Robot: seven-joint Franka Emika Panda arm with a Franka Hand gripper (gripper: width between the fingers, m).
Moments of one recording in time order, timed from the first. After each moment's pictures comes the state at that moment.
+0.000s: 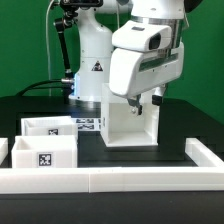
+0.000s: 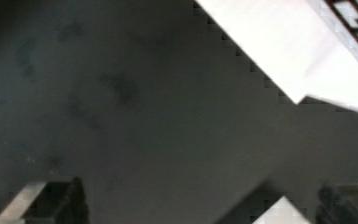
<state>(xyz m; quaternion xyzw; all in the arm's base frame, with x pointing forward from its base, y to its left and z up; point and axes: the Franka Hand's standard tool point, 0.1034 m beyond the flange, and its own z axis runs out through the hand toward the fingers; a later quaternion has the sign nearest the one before) 0.520 0.061 0.089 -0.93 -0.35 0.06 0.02</state>
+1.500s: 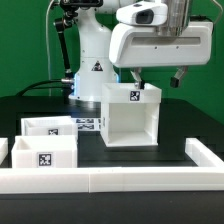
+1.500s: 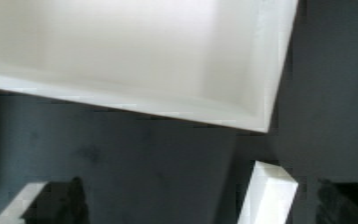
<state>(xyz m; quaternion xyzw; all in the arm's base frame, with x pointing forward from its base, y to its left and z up) 0.482 0.086 0.127 -0.99 -0.12 0.06 0.00</state>
